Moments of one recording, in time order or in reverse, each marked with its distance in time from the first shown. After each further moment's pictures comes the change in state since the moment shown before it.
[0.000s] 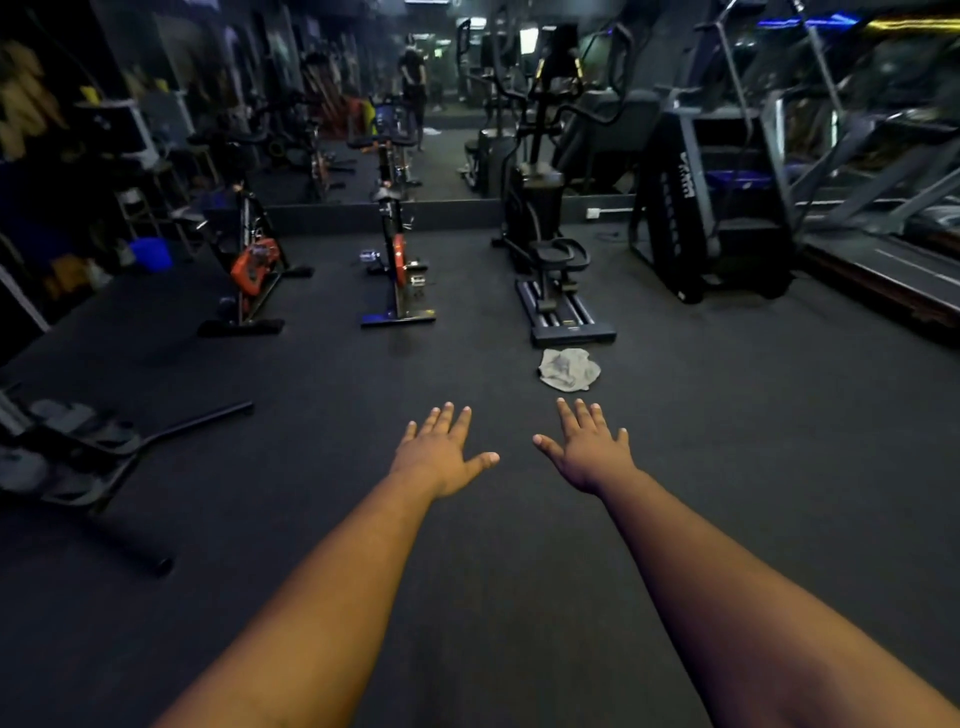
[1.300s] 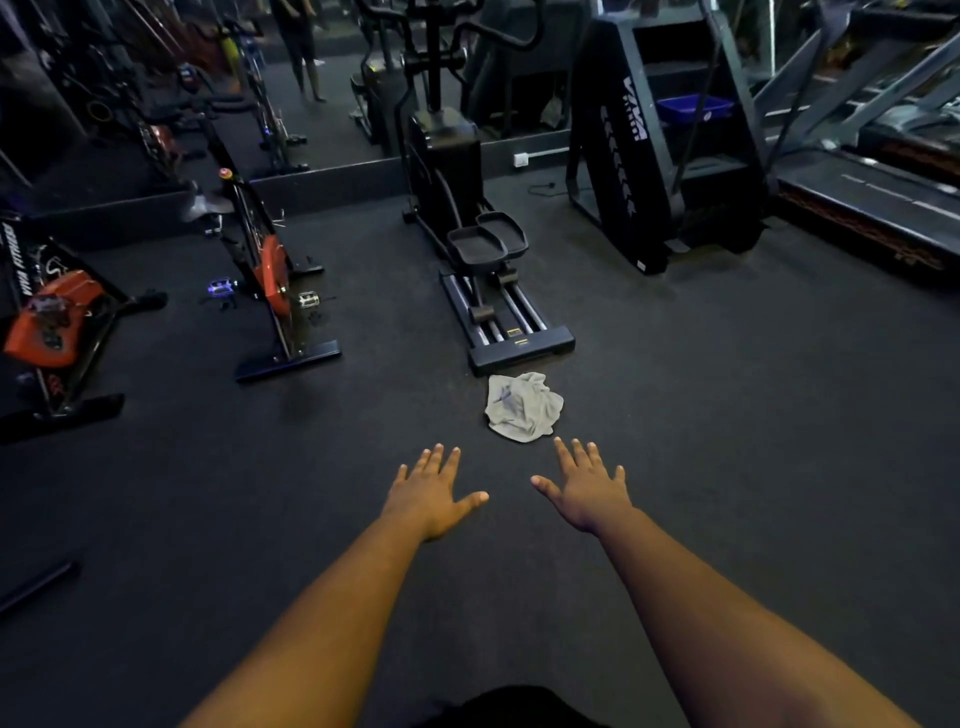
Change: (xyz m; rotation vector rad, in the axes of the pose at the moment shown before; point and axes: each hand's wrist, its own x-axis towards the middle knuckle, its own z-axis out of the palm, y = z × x) left_hand 0.723 0.072 -0.042 0.057 -0.305 0.109; right_hand 0.652 0.182 -0.065 0.084 -0.212 0.227
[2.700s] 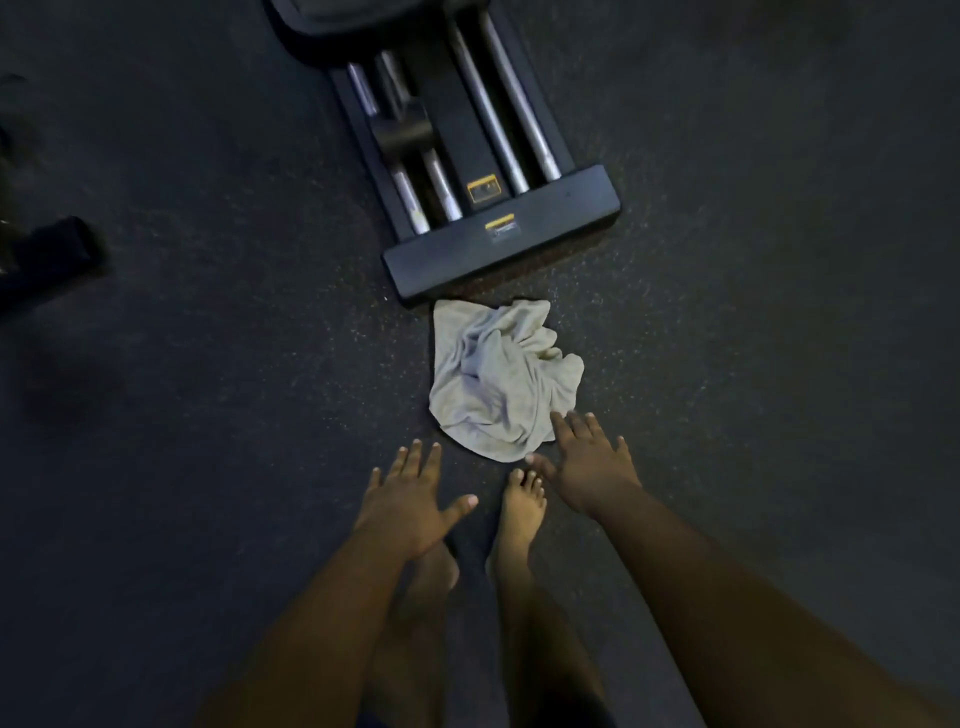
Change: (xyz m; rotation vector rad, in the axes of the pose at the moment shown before) left_hand 0.894 -0.030 0.092 -0.052 -0.572 -0.050; right_hand 0.886 0.139 0.093 0.026 -0.502 0.143
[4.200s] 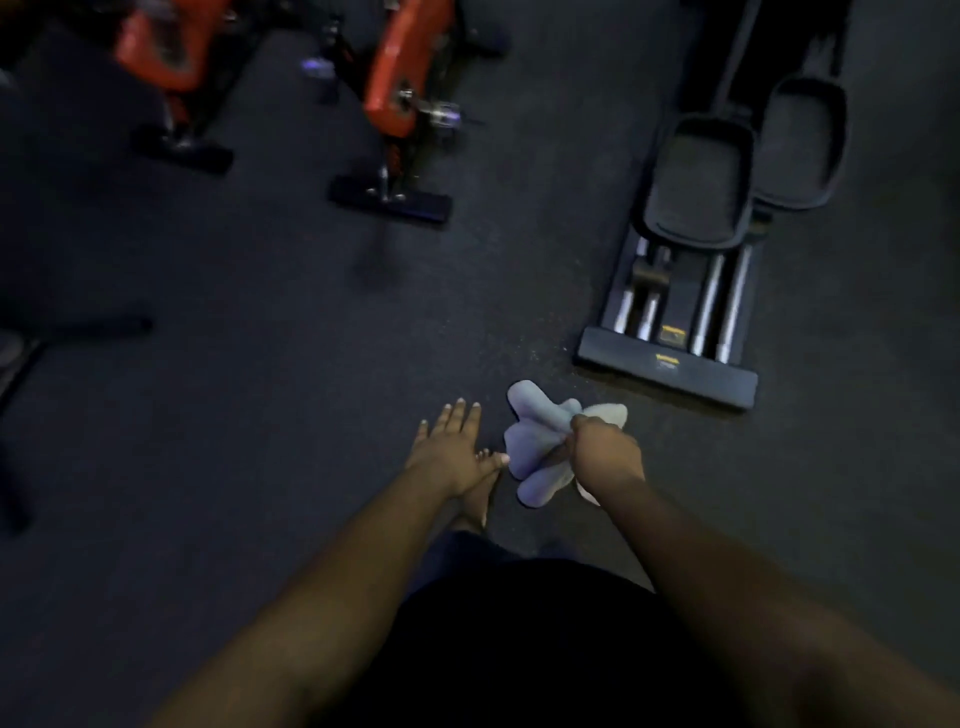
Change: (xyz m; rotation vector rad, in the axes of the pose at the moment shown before) left_hand -0.367 0.004 -0.060 -0.556 0.297 -0.366; right_hand -0.276 -0.165 -0.155 -0.325 0.206 -0.469
